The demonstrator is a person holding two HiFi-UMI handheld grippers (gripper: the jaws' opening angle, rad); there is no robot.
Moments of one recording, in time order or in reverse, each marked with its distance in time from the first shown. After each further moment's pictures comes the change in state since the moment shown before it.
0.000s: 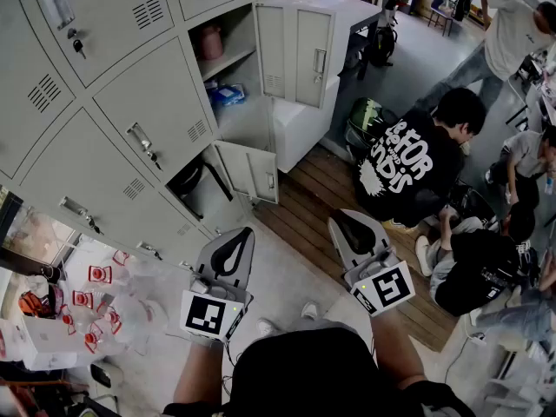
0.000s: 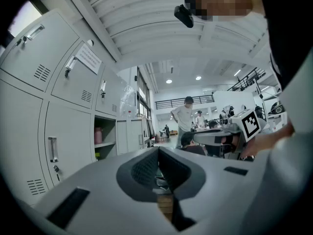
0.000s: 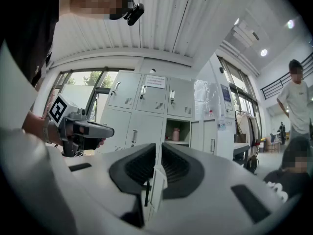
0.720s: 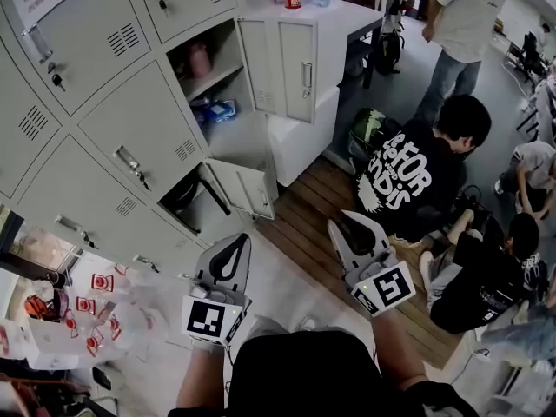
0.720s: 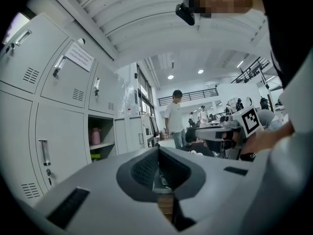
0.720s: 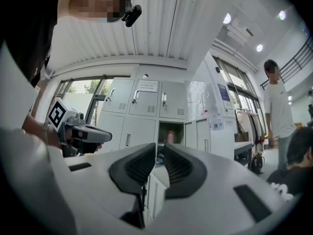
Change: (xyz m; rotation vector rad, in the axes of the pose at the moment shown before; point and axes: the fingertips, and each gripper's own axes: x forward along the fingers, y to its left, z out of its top) left arm 0.070 -0.027 -0.001 0.041 0.023 0.065; right arm -0.004 -0.085 -0.017 0.058 -0.065 0.032
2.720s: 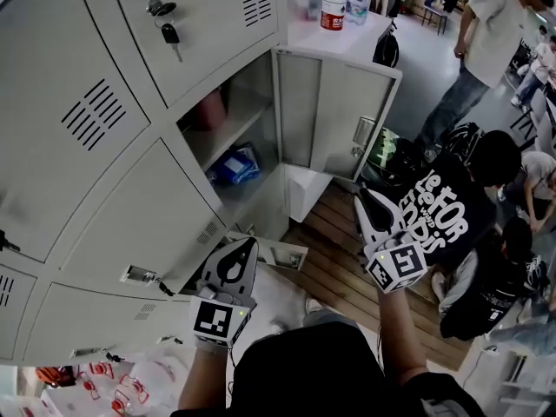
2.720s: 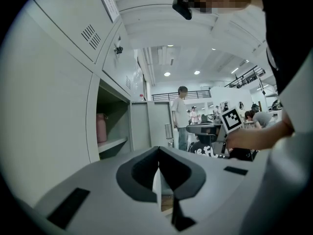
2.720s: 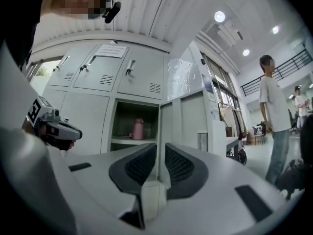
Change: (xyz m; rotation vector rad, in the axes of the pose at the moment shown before) left arm 0.188 0.256 -0.043 -0.027 0.005 -0.157; right arm 0.287 -0.144 -0.078 0.020 0.087 -0.281
